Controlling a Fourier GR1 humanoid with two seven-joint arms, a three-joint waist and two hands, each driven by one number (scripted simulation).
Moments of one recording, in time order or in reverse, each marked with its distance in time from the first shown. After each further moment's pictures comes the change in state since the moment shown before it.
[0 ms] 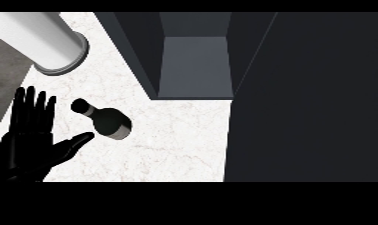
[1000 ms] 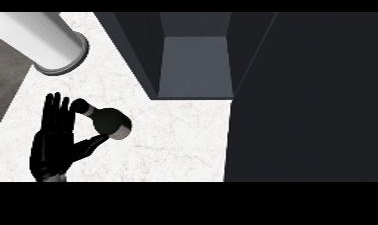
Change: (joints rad) left arm -0.053 0.008 0.036 0.345 0.057 -0.142 -0.241; right arm -0.022 0.026 0.006 0.000 0.016 0.003 0.013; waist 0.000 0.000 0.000
